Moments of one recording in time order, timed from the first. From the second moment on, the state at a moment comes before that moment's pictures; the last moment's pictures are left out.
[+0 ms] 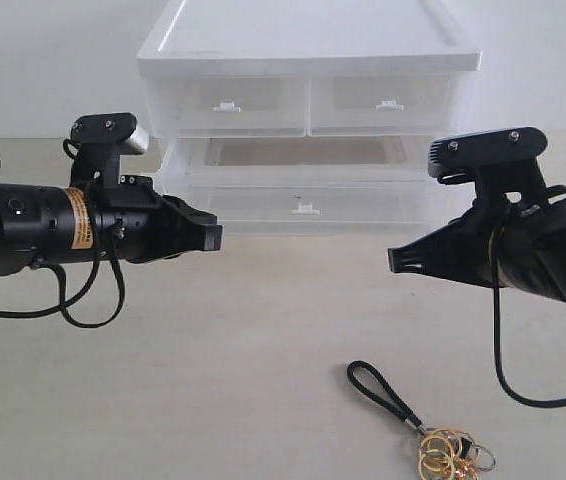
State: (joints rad) left arm -0.38 1.73 -0.76 0.80 -0.40 -0.90; right arm 0.56 1.57 -0.65 -1.74 0.39 1.98
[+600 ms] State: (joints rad) left arm -0.38 1.85 -0.85 0.66 -0.41 -0.75; right arm 0.56 1.71 -0.85 -1.74 0.45 1.86
